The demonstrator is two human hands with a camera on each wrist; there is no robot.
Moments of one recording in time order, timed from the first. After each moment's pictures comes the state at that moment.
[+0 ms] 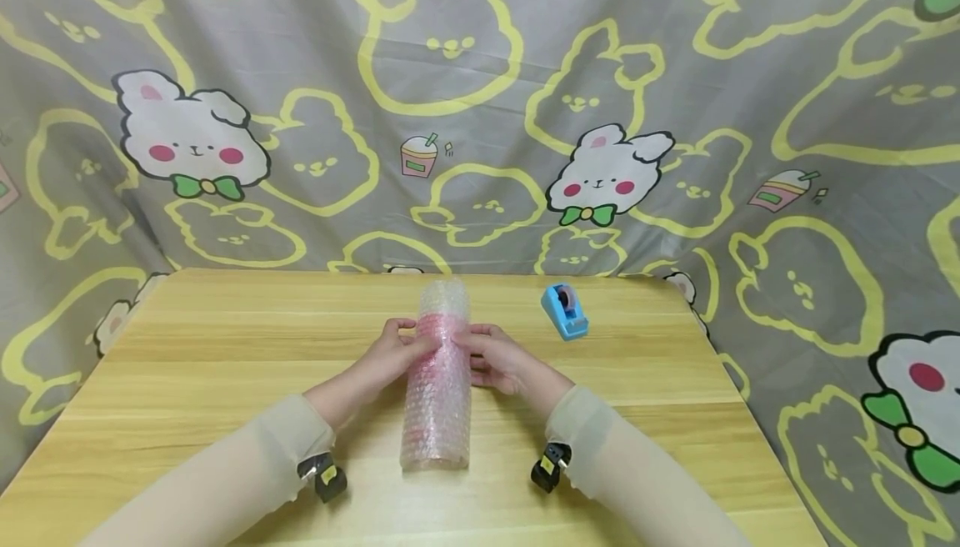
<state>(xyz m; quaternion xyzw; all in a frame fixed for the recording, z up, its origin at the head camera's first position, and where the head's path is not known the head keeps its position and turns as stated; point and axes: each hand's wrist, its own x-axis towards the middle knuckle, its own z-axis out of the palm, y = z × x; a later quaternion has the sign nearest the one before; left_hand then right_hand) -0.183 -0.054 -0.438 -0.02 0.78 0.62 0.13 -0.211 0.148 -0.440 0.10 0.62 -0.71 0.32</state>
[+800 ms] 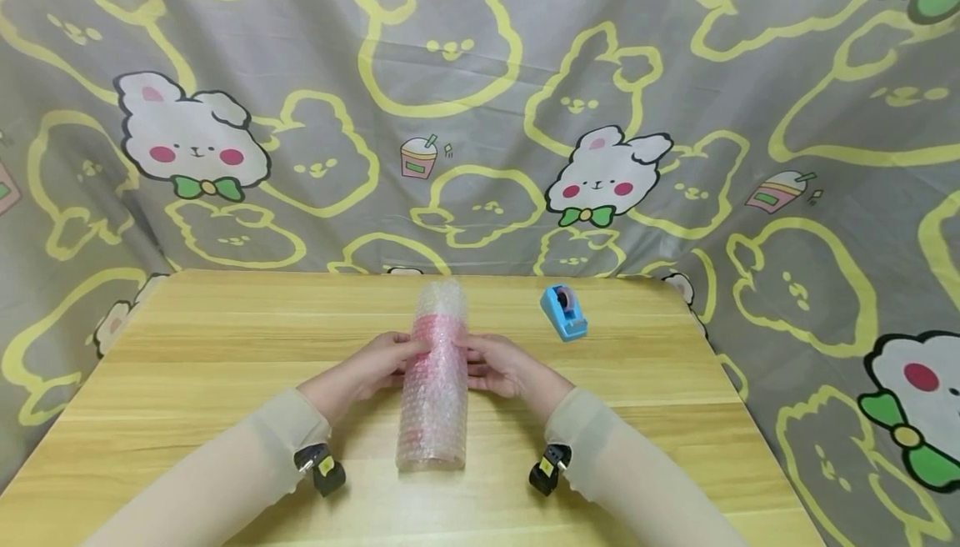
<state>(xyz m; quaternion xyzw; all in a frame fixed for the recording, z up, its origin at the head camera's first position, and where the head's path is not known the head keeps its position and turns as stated) -0.189 -0.065 -0.442 -0.07 0.71 0.66 0.24 -0.206 0.149 -0.443 0.11 0.59 -0.73 0.33</state>
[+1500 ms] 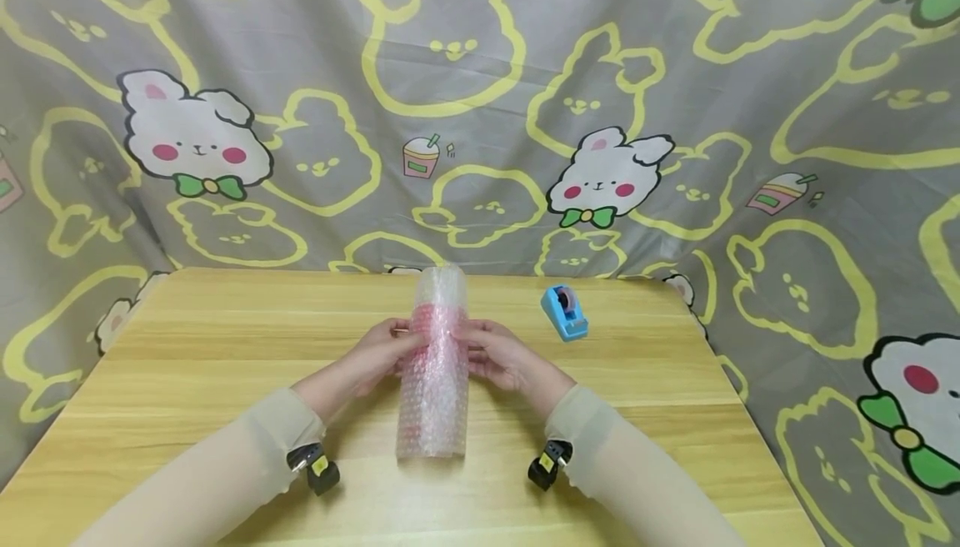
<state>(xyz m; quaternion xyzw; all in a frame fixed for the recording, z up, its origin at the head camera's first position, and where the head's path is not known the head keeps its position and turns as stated) -0.191 -0.069 -0.437 -0.04 0.71 0.68 0.19 -0.210 0.148 -0.430 0.08 0.59 -0.74 0.31</state>
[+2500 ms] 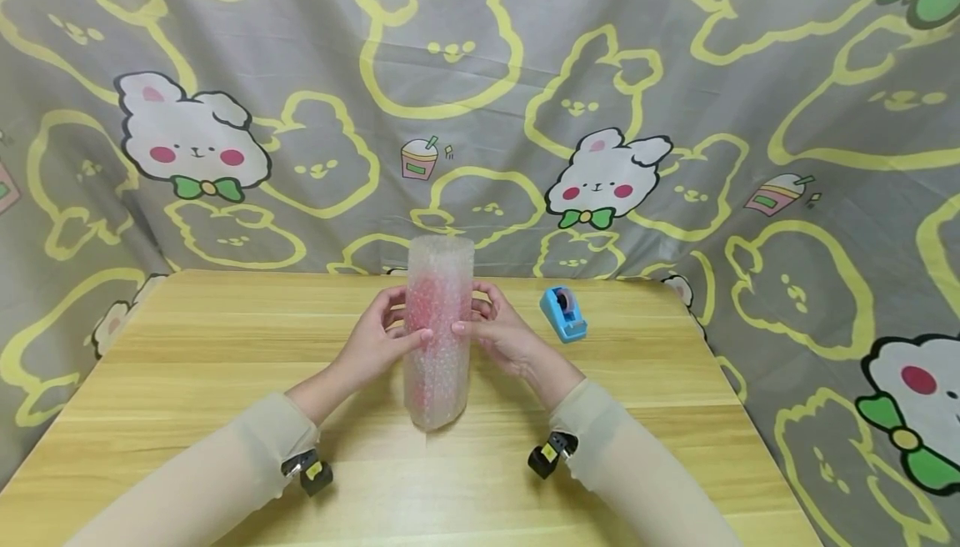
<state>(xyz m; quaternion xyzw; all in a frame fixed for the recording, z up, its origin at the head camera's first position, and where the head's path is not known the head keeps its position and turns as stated) -0.192 -0.071 -0.417 0.11 0.73 0.68 0.04 -0.215 0.157 -0.403 -0.09 0.56 -0.79 0.23</state>
